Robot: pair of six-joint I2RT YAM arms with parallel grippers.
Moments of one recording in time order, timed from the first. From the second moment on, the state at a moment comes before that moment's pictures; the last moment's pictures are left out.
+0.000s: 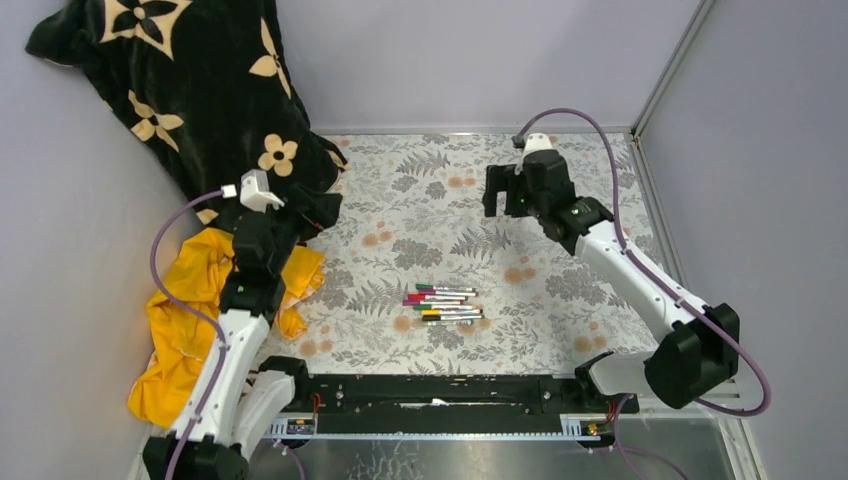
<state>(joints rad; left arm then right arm) -0.08 0.83 0.67 0.05 0.12 -0.66 0.44 1.35 1.16 -0.39 0.12 0.26</state>
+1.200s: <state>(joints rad) -0.37 0.53 0.56 -0.53 0.01 -0.82 1.38 1.49 0.89 -0.61 0.56 0.97</state>
